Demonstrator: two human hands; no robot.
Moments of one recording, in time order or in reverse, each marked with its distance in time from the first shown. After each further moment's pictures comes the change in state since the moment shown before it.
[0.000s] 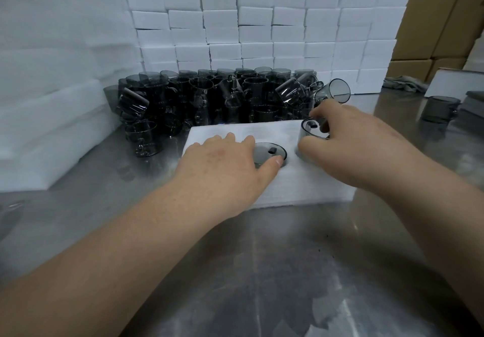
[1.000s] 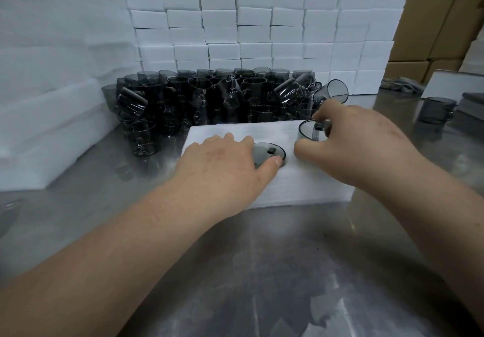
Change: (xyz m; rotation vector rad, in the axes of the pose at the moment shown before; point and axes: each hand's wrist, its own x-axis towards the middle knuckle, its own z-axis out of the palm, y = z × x) left_hand 0.000 0.001 -0.002 0.002 -0.038 -0.016; right_hand 0.000 0.001 0.000 -0.074 0.097 0.038
